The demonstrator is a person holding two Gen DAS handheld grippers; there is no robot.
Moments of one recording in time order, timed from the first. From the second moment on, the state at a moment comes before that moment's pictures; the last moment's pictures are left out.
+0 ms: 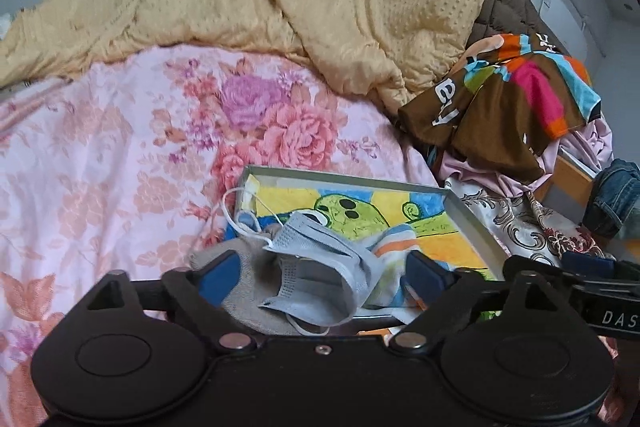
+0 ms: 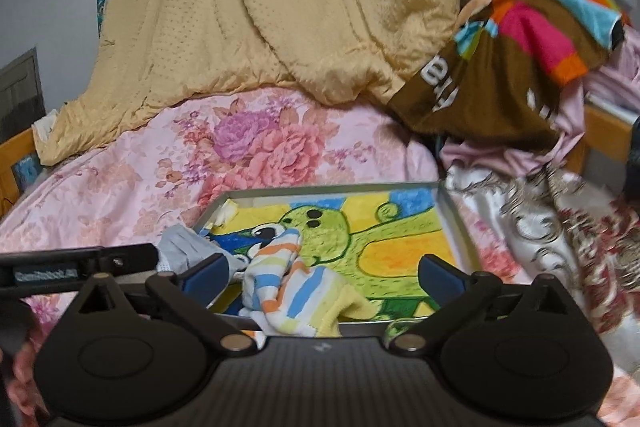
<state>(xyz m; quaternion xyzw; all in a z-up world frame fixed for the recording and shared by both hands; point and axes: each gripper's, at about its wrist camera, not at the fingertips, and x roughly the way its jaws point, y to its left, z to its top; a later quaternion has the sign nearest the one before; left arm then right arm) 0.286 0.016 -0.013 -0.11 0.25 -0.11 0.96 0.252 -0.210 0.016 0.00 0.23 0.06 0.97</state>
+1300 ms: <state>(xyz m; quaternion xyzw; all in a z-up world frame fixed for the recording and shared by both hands) 0.108 0.015 0.012 -0.04 0.22 -0.13 0.97 0.090 -0.240 0.036 -0.02 0.19 0.05 0.98</state>
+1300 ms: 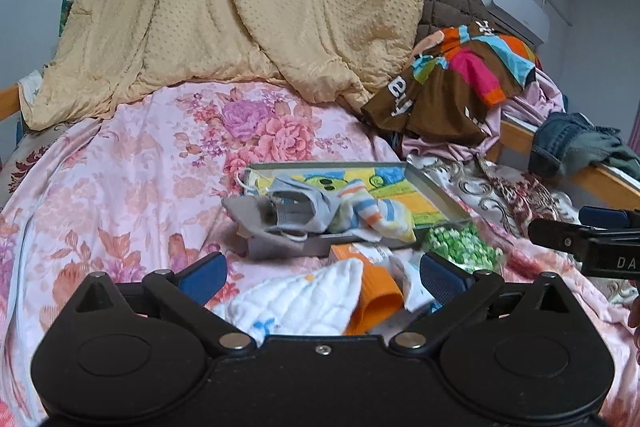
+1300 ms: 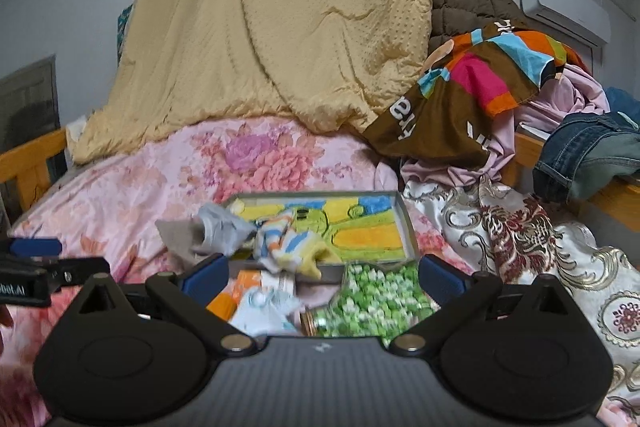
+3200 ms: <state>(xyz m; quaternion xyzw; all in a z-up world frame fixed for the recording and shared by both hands) 0.123 -0.059 -0.080 0.09 0.44 -0.24 0.86 0.151 -0.260 -0.048 0.01 0.47 0.07 0.88</state>
